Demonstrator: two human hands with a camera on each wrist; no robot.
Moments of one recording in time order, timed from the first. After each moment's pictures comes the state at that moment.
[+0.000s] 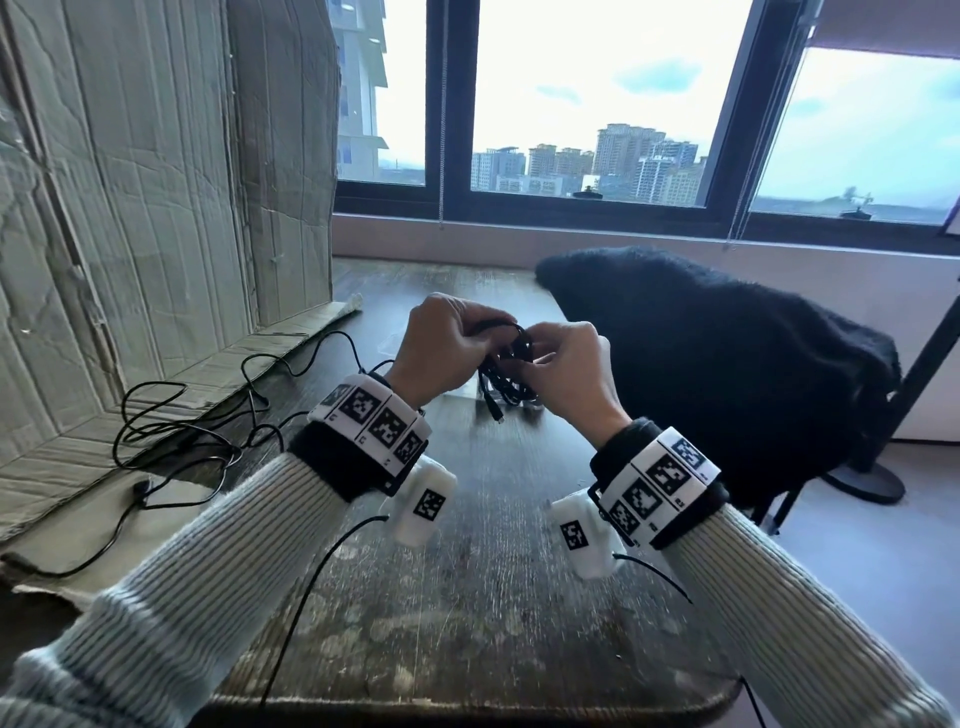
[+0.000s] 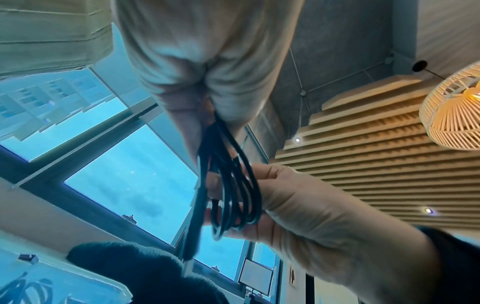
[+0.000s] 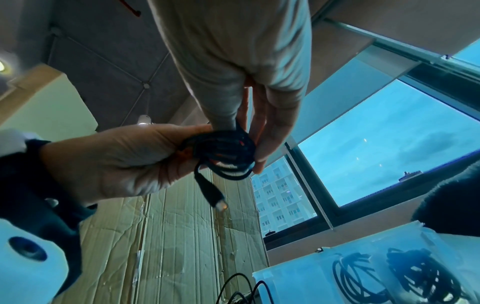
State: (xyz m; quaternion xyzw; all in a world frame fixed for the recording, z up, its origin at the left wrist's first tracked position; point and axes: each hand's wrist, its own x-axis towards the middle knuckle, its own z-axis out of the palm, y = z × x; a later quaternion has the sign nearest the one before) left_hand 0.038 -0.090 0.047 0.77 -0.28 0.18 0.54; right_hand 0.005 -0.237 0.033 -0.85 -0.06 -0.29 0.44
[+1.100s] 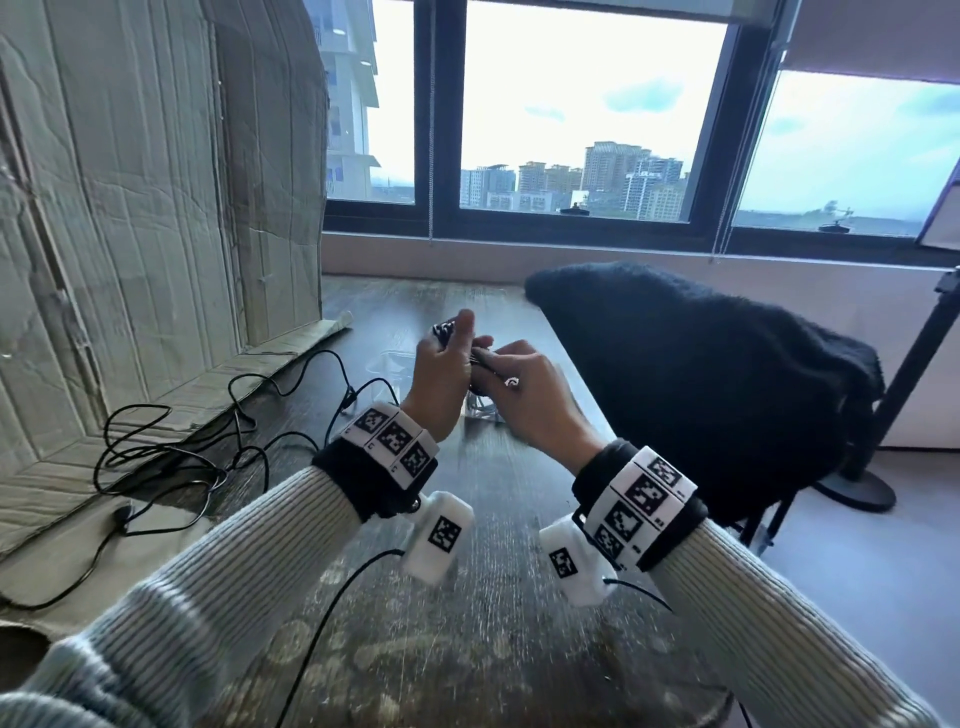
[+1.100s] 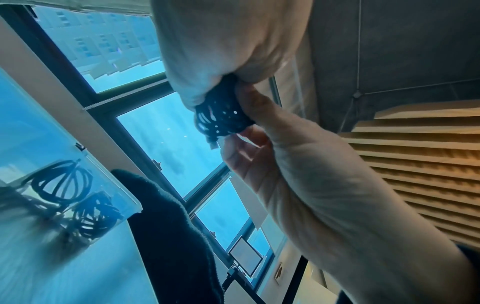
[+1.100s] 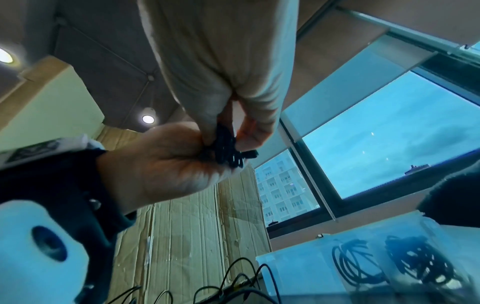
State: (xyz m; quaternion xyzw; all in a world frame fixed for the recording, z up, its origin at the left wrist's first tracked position) left_hand 0.046 -0.123 0.033 0.56 -0.12 0.08 0.81; right_hand 0.001 -0.225 0.028 -0.86 -0.17 -0.27 0.40
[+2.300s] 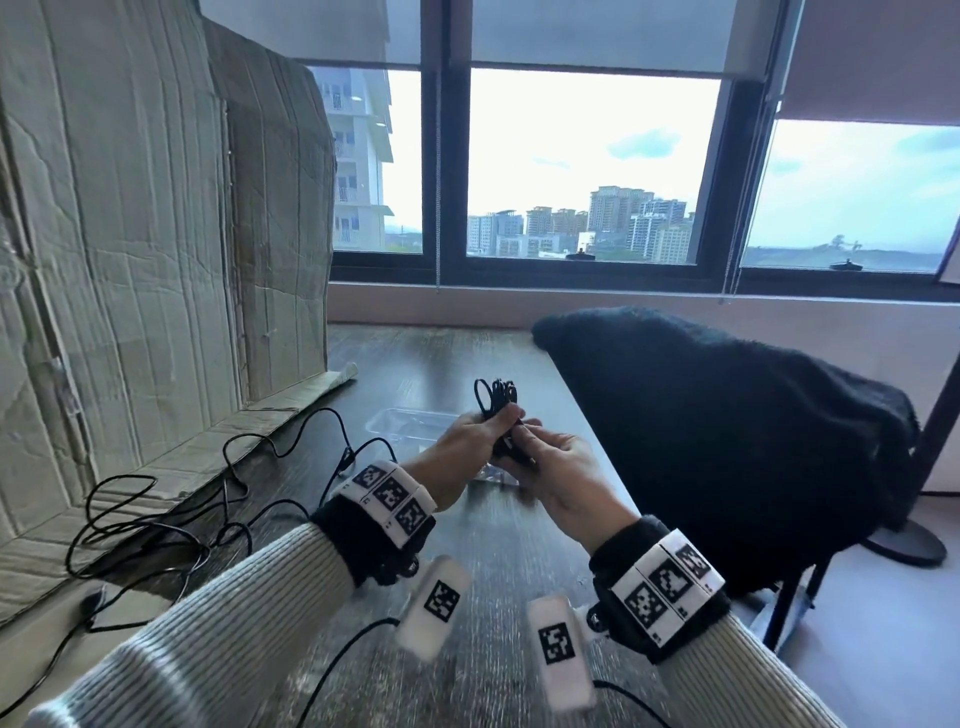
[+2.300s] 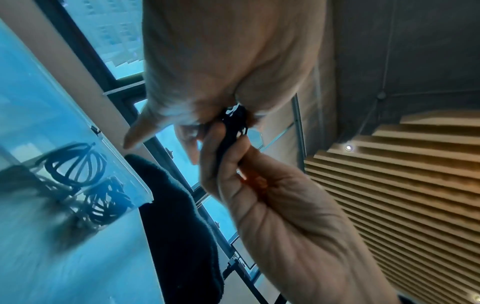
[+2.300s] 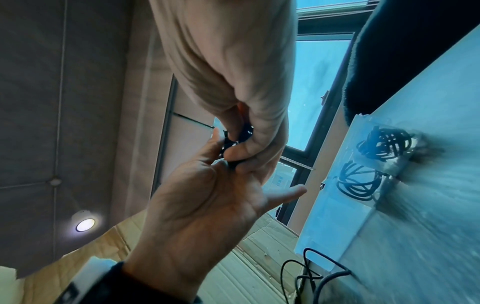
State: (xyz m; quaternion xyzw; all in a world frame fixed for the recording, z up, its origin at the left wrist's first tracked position) left_hand 0.077 -0.132 0.022 0.65 -0.21 -0.13 0.72; right_hand 0.038 -0.250 0.010 -0.54 -0.06 -0.05 0.84
